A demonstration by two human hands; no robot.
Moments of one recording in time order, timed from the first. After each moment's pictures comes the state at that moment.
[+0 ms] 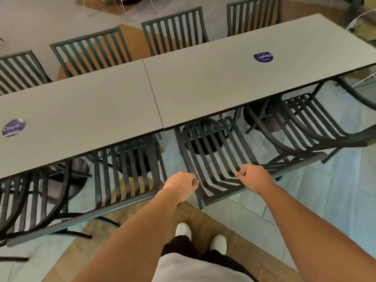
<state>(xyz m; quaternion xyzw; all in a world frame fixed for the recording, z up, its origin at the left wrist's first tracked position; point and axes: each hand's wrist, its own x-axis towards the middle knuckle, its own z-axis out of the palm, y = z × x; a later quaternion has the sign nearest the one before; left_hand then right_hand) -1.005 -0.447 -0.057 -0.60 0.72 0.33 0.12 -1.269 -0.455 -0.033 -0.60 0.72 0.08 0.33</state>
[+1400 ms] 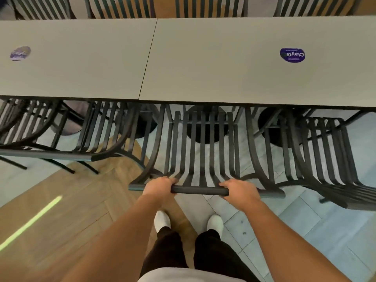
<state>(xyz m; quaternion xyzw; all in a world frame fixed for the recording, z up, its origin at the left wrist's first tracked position) -1.225 -0.442 -0.121 -0.74 0.57 0.32 0.15 -1.489 -0.540 -0.125 -0.83 0.47 0.22 0.22</state>
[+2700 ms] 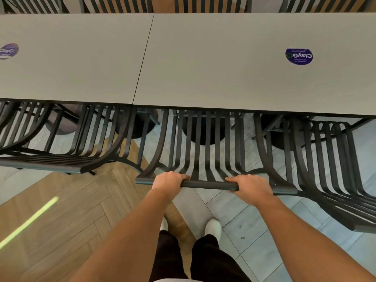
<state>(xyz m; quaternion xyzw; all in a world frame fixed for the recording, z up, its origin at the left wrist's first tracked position) -1.235 -0.520 -0.132 -0.71 0.62 0.30 0.15 -1.506 -0.622 -0.133 -0.83 0.46 0.21 0.22</state>
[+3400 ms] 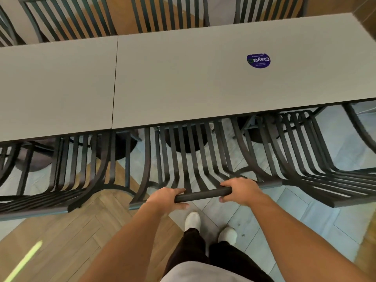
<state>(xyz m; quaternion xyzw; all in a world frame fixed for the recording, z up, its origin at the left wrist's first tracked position) -1.221 -0.541 -0.131 -0.64 0.60 0.43 0.19 -1.497 -0.620 -0.106 -0.73 0.54 0.24 0.33</state>
